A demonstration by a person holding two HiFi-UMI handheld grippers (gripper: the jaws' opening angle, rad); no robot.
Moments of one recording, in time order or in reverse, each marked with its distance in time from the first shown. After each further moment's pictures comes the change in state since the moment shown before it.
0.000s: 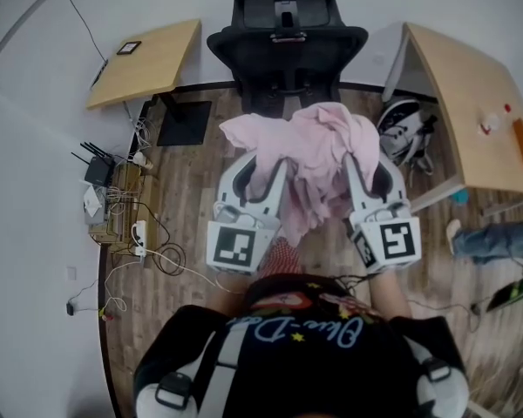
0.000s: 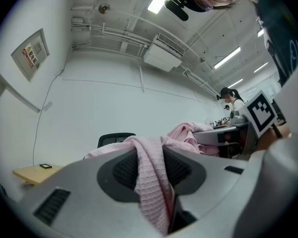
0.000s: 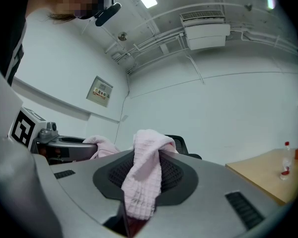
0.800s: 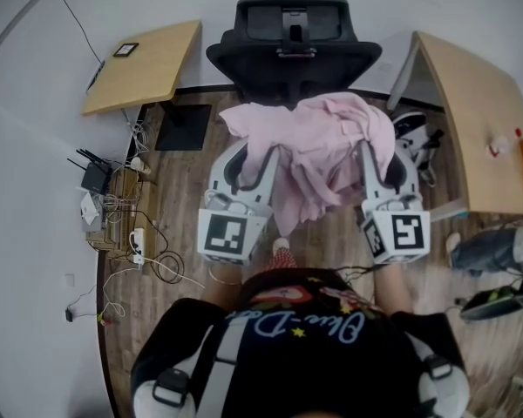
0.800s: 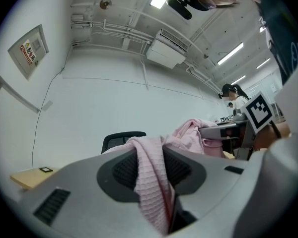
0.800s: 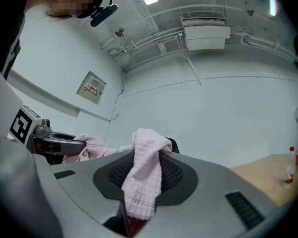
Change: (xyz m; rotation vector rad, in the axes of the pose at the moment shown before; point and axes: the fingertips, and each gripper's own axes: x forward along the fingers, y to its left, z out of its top) left arm 0.082 0.075 -0.012 0.031 0.020 0.025; right arm 0.092 -0.065 0.001 -0.039 -0.013 -0.067
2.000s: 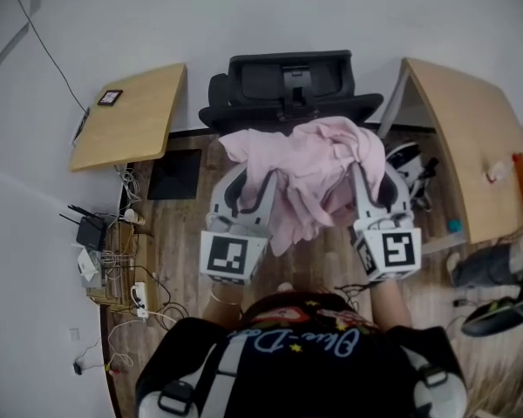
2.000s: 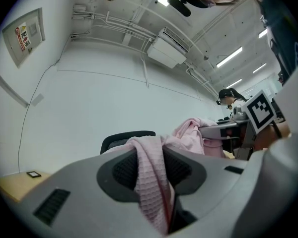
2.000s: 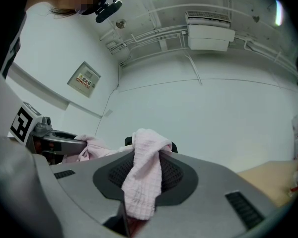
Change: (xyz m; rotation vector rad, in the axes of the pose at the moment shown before) left arm 0.101 0.084 -0.007 -0.016 -0.038 -0.063; right arm 0.120 -0.013 -0.003 -0.040 -0.001 -0.071
